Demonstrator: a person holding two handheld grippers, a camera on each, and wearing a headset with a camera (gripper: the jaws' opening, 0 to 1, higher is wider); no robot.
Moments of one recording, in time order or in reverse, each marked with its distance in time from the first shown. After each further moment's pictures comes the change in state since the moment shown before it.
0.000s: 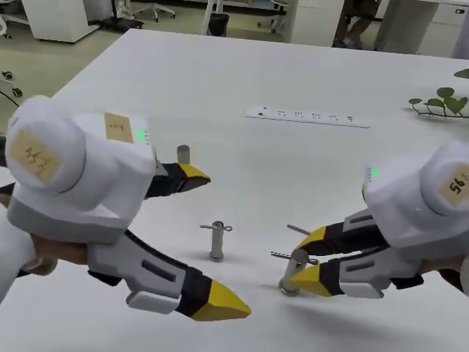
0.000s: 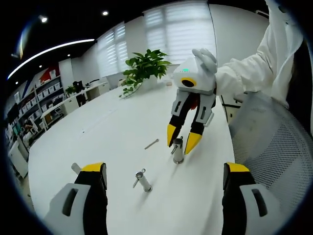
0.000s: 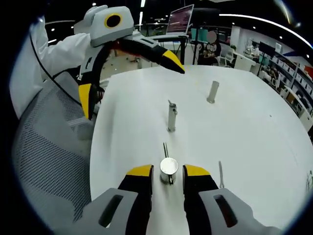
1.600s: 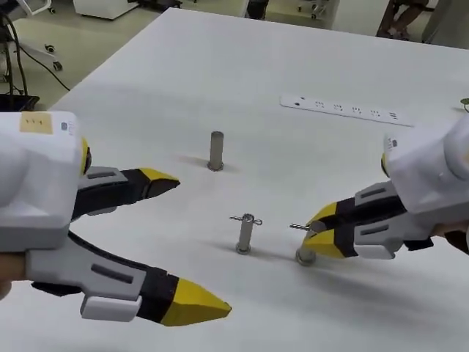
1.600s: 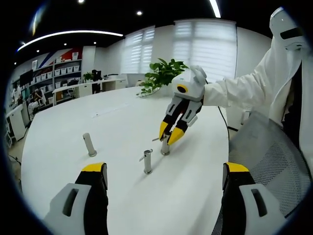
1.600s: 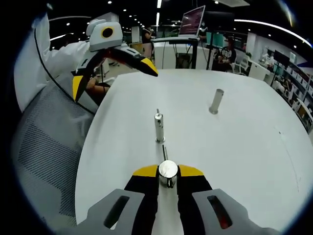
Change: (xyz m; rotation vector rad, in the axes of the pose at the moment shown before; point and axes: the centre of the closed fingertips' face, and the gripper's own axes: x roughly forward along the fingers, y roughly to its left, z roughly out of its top) left arm -0.040 0.005 -0.020 -0.224 -0.088 0.050; right arm 0.019 -0.028 0.022 -0.102 -0.020 0.111
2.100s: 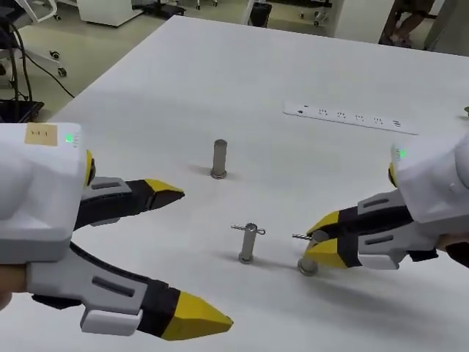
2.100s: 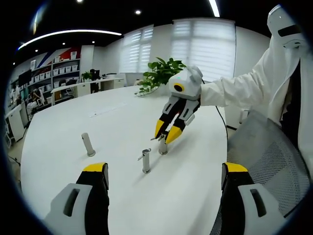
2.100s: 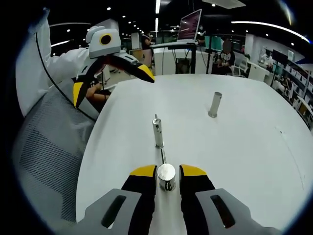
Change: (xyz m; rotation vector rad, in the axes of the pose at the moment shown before) left arm -0.002 -0.003 -0.001 0.004 0.010 -0.014; right arm -0.003 -0.005 0.011 0.052 -0.087 0.000
